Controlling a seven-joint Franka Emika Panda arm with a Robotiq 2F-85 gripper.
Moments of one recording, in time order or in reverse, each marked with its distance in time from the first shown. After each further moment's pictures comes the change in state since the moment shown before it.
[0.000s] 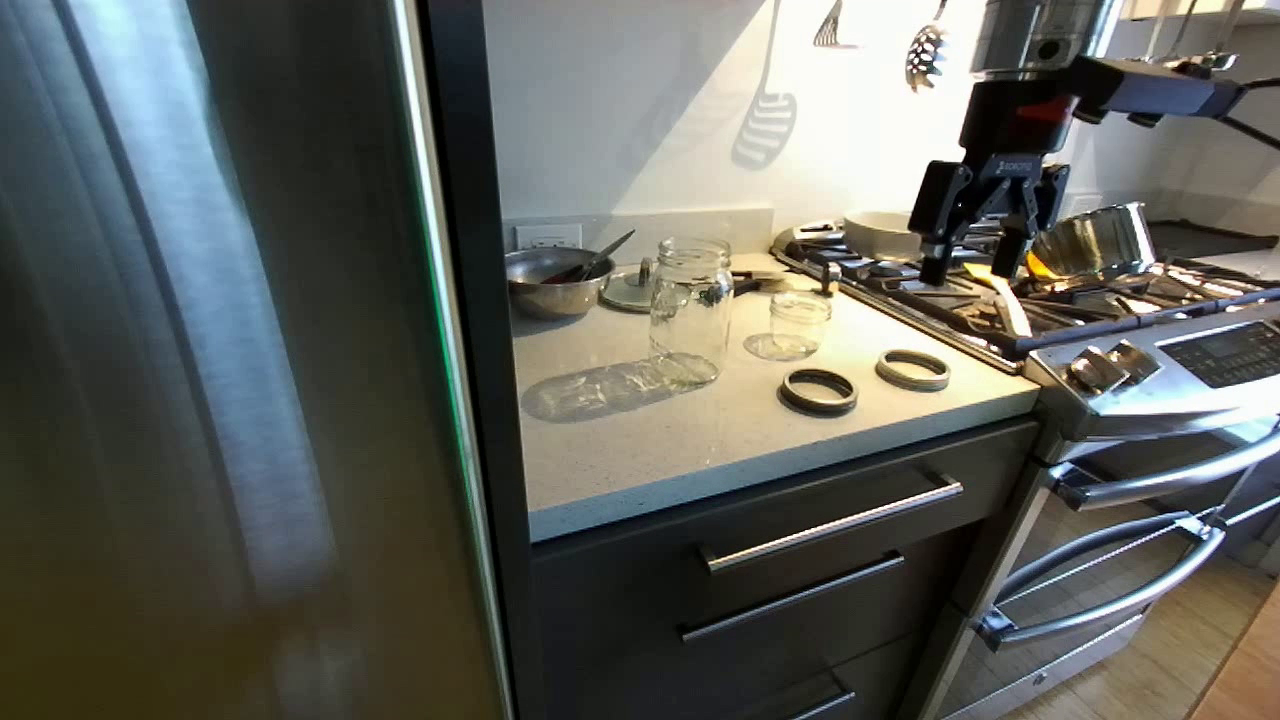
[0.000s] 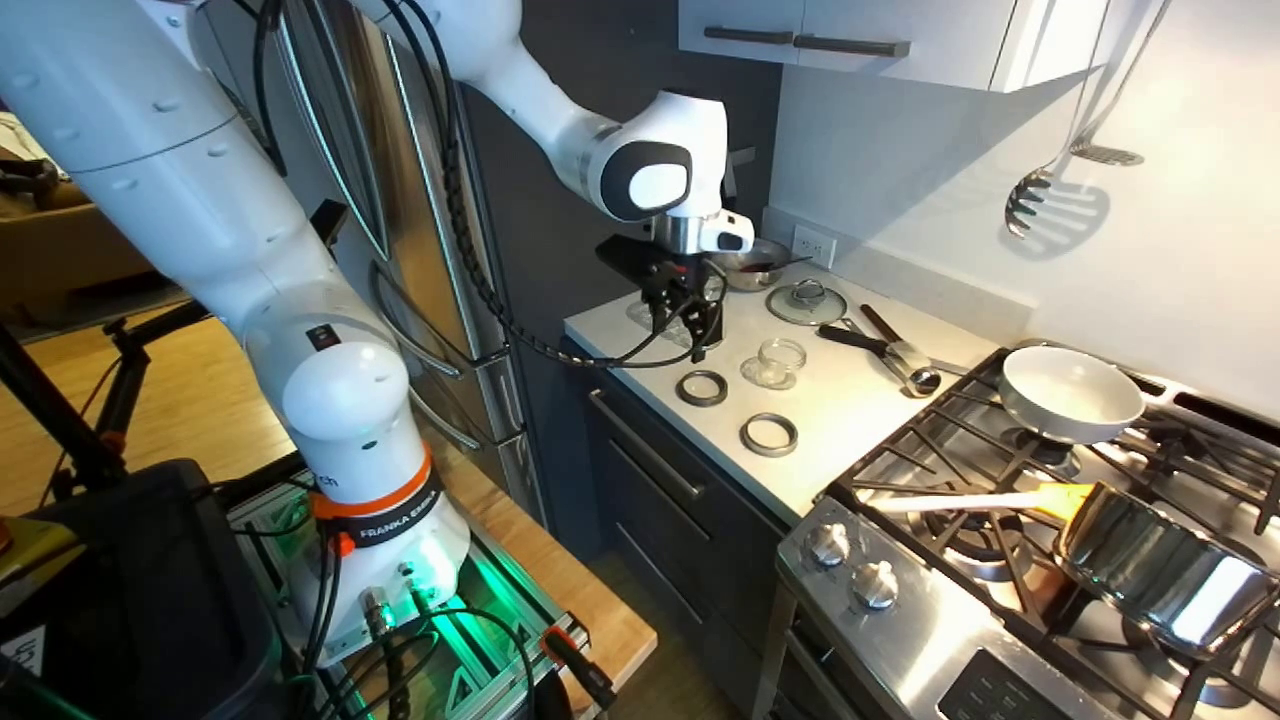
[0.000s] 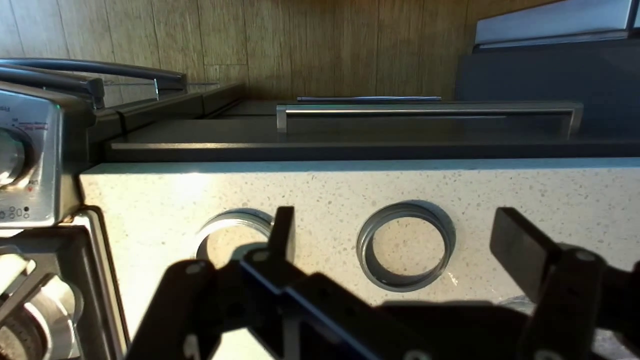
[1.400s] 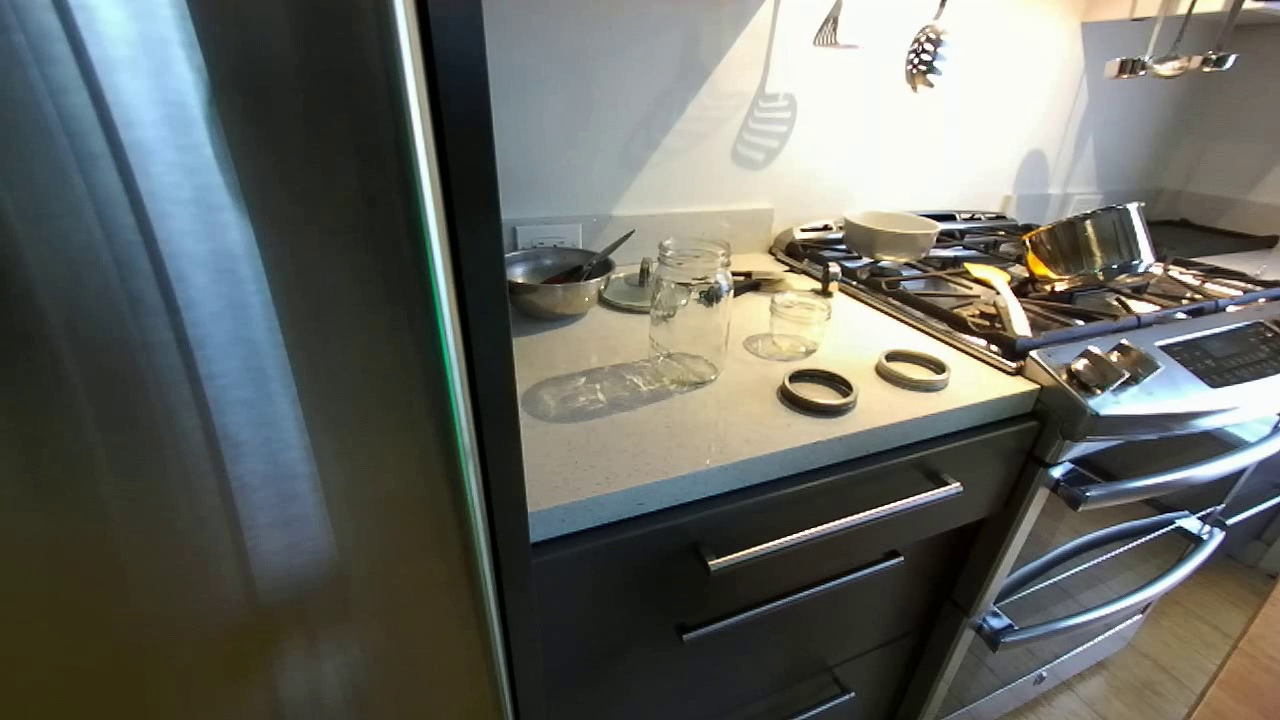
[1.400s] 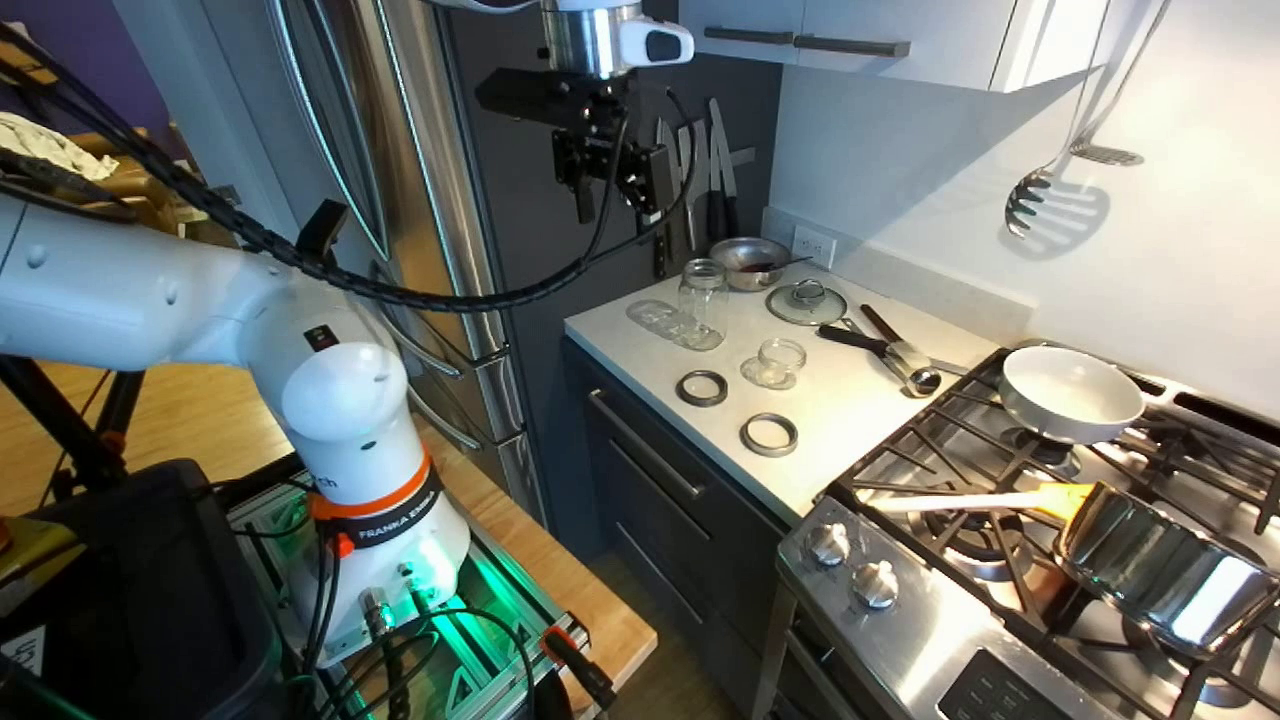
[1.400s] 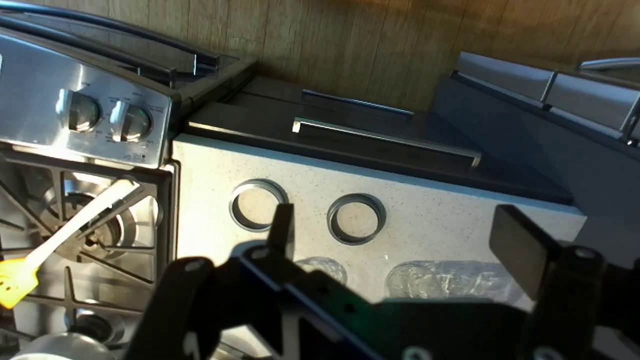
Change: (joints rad) arm 0.018 -0.637 -0.042 0.056 -0.114 -0.604 -0.154
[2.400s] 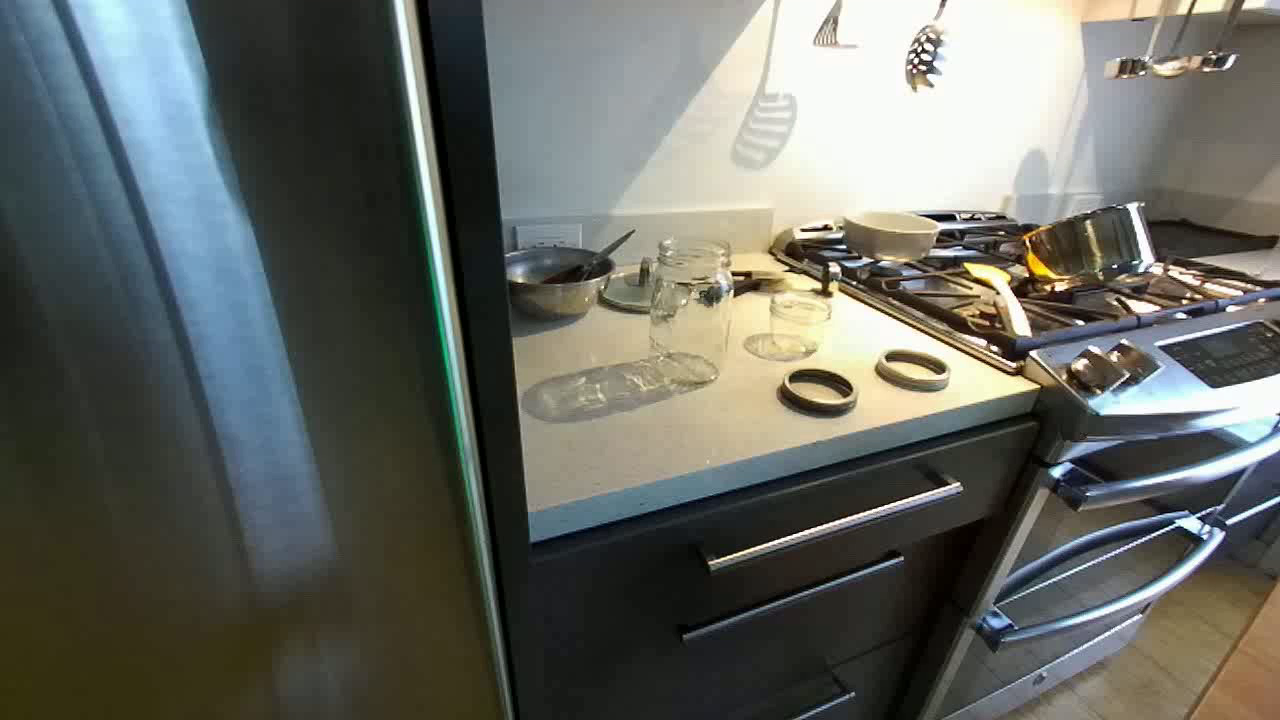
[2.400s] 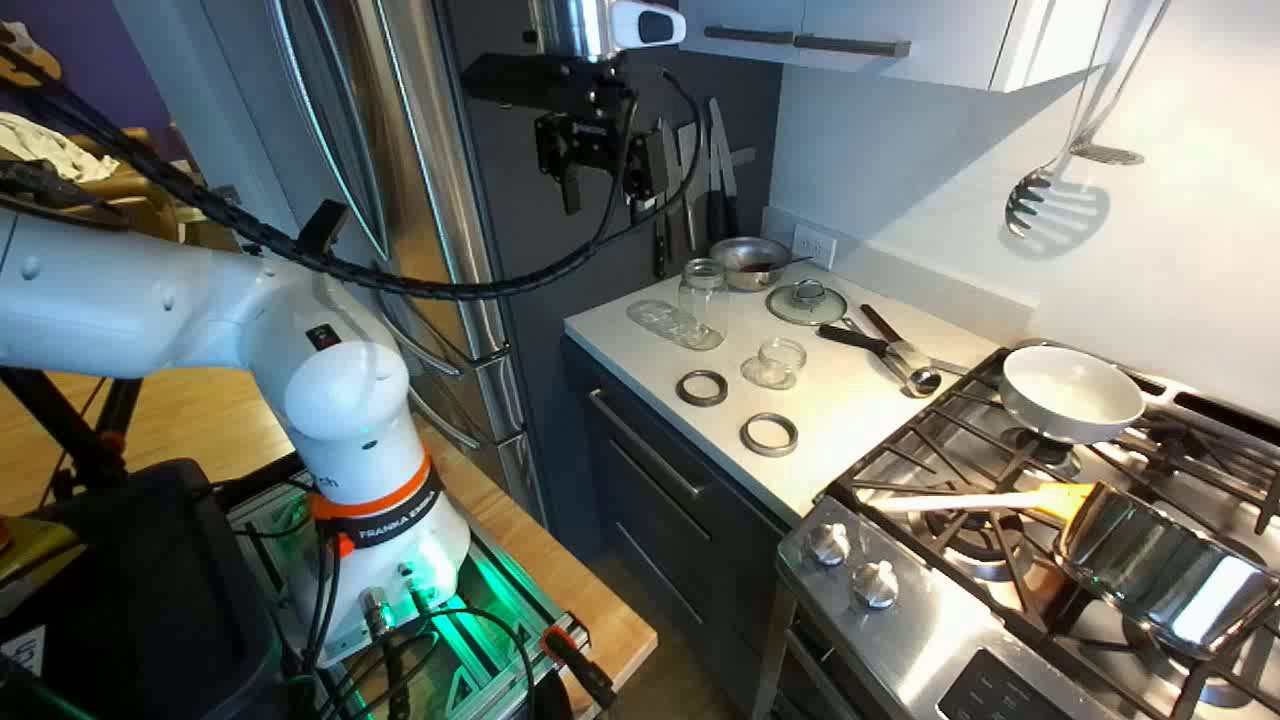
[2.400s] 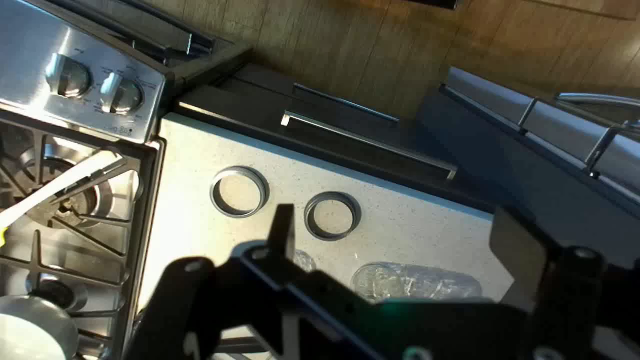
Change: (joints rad) arm 0.015 -0.053 -0.013 0.020 0.005 -0.060 -0.132
